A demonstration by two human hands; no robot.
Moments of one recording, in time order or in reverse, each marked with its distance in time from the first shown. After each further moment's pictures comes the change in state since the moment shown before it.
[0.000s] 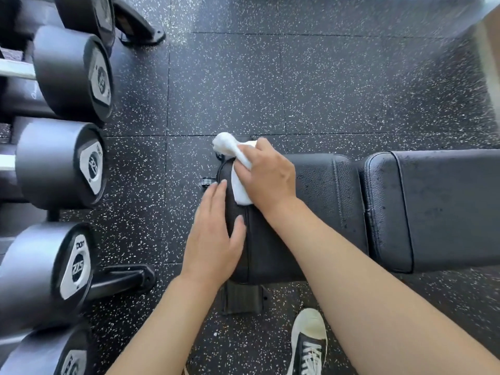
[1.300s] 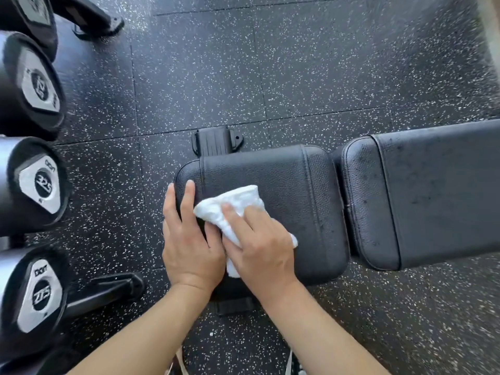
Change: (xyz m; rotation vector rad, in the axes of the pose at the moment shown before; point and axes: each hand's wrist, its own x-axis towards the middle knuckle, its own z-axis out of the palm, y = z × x) left_hand 0.014 0.009 0.054 0.088 0.203 -0.102; right_hand -0.116 0.041 -0.003 0.040 0.180 -0.079
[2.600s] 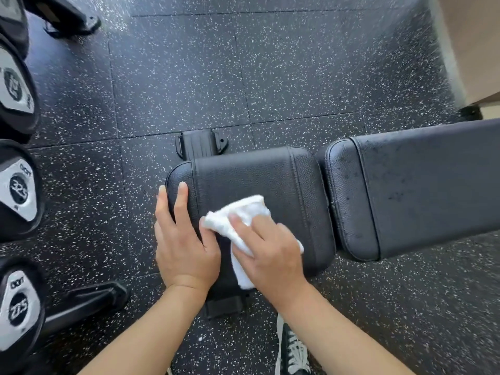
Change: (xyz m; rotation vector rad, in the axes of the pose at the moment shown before) left_hand -0.001 0.004 -0.003 -0.007 -0.012 -0.003; right_hand -0.014 0.020 -0.022 -0.091 -0.057 -0.023
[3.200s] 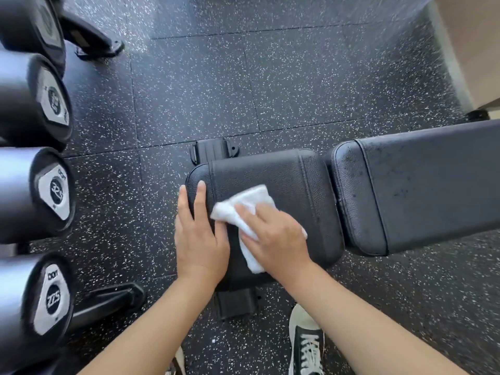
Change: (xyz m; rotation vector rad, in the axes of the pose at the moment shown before) left_hand 0.000 -0.001 -0.019 0.006 -0.142 0.040; right_hand 0.015 -0.006 0.005 -0.026 0.002 -0.079
